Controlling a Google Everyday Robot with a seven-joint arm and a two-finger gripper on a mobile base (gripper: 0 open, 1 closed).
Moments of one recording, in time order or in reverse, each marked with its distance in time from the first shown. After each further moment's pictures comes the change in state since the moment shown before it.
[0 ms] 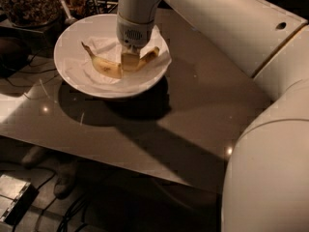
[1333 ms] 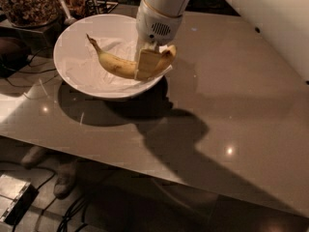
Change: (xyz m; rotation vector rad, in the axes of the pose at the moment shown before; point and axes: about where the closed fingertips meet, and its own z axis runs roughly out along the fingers) arm 0.021 0.047 -0.050 -0.011 -0.123 -0.087
